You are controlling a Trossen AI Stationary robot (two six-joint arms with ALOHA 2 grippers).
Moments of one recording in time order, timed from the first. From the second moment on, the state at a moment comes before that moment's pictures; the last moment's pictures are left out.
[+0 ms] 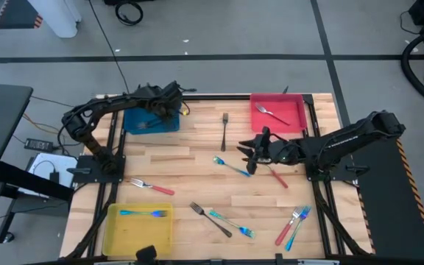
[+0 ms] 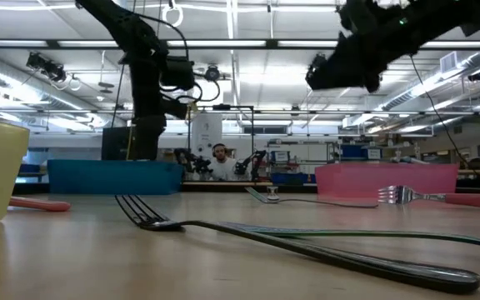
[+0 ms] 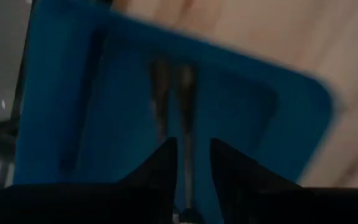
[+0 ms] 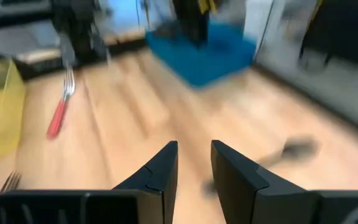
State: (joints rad) left arm 0.65 1.64 1.12 -0.77 -0.22 0.30; right arm 0.17 1.16 0.59 0.14 0.56 0.32
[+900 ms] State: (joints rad) left arm 0.06 1.58 1.12 -0.63 -0.22 0.13; right arm 0.18 1.15 0.59 -0.66 0.19 0.91
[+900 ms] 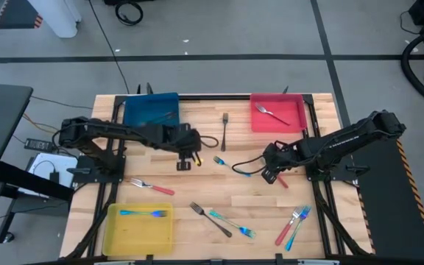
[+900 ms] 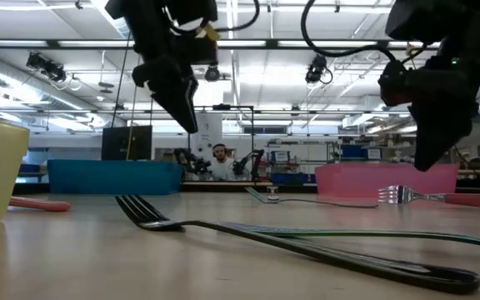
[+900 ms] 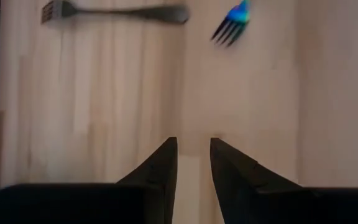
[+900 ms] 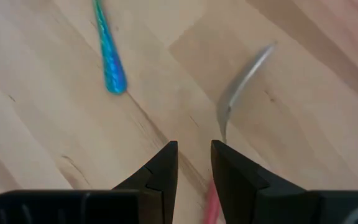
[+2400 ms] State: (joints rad) left arm -0.09 1.58 1.12 -0.50 -0.22 0.04; right arm 0.10 1.21 0.59 -0.70 0.27 0.85
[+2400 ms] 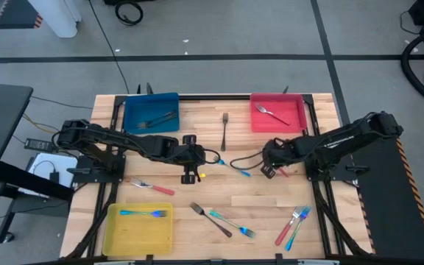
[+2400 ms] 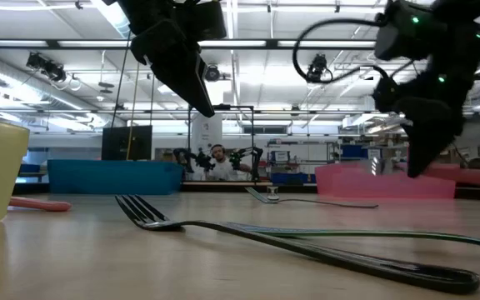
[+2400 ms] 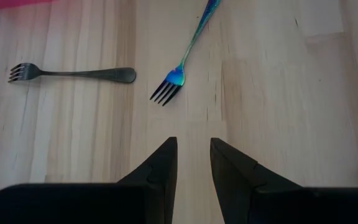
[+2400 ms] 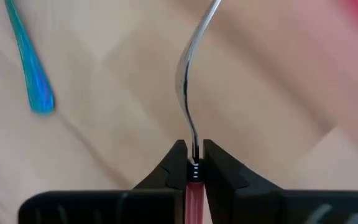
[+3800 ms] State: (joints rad) left arm -0.09 1.58 1.12 -0.49 -0.22 0.00; right arm -0.77 1.27 0.68 -0.44 0.34 -0.14
